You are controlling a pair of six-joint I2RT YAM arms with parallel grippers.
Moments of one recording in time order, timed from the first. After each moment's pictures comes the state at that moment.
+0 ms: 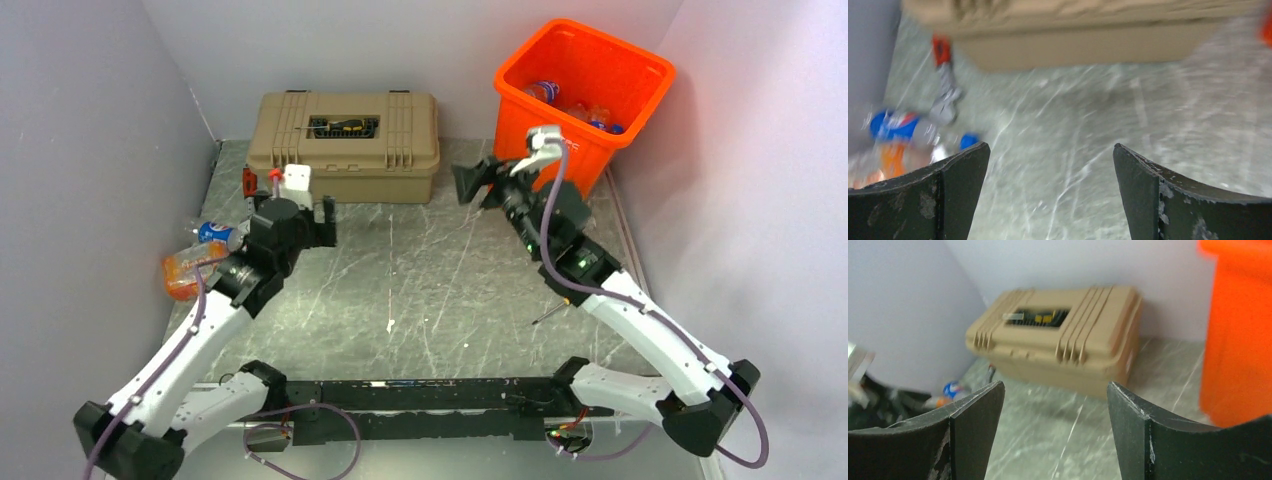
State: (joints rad) left arm -0.54 0.89 0.91 -0.34 -0.39 -0.09; right arm 0.70 1.08 1.19 -0.01 0.30 0.27
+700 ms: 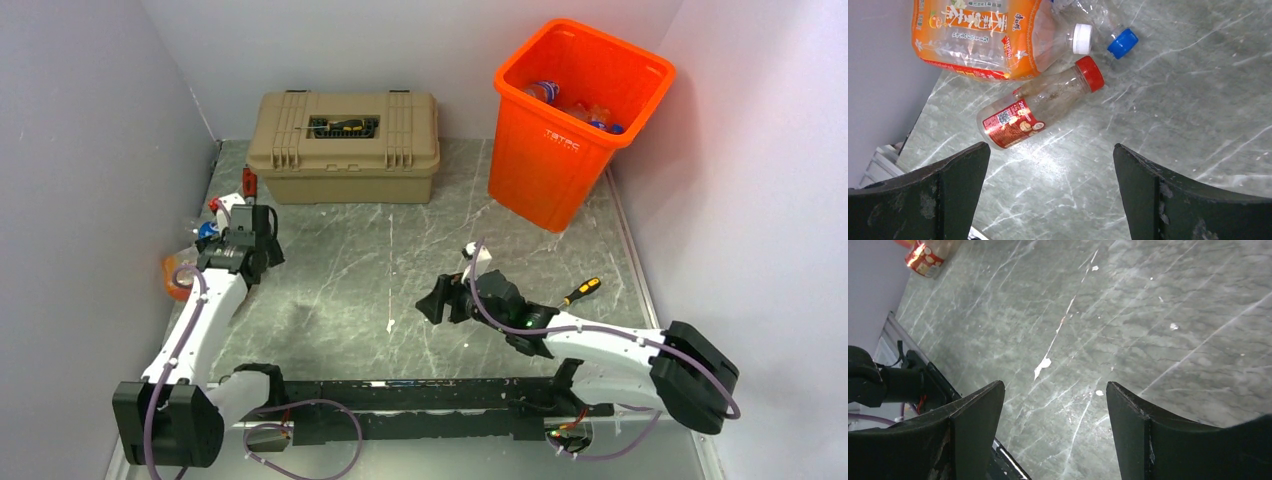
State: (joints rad) left arm -0.06 1.07 0.87 -0.73 -0.56 -0.42; right arm 0.93 1.08 0.38 0.29 0.07 0.68
